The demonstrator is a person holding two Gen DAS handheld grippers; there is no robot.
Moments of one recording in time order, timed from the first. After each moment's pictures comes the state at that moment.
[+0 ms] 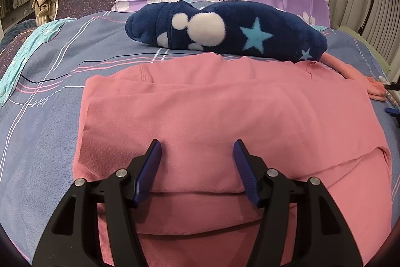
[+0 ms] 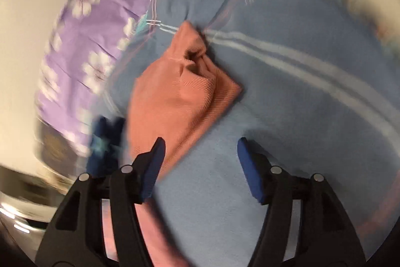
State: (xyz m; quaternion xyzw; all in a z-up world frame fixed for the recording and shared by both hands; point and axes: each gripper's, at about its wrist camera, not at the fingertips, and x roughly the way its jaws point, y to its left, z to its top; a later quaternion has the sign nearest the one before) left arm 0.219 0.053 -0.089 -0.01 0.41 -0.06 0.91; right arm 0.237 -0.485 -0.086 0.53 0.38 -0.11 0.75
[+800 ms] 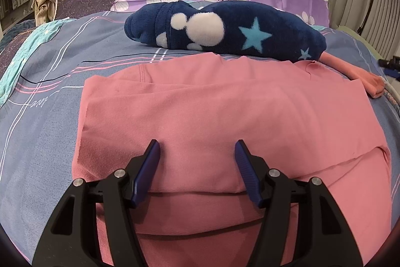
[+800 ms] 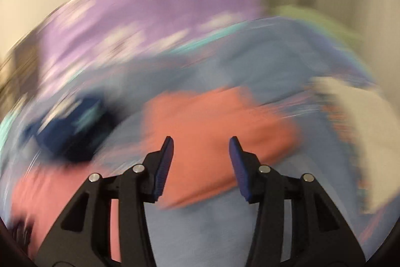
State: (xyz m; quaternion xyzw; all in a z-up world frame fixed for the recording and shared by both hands) left arm 0.218 0.053 -0.088 -0.01 0.41 -0.06 0.91; right arm 0.273 -0.355 -0.008 0.10 0.38 -0.05 0.92
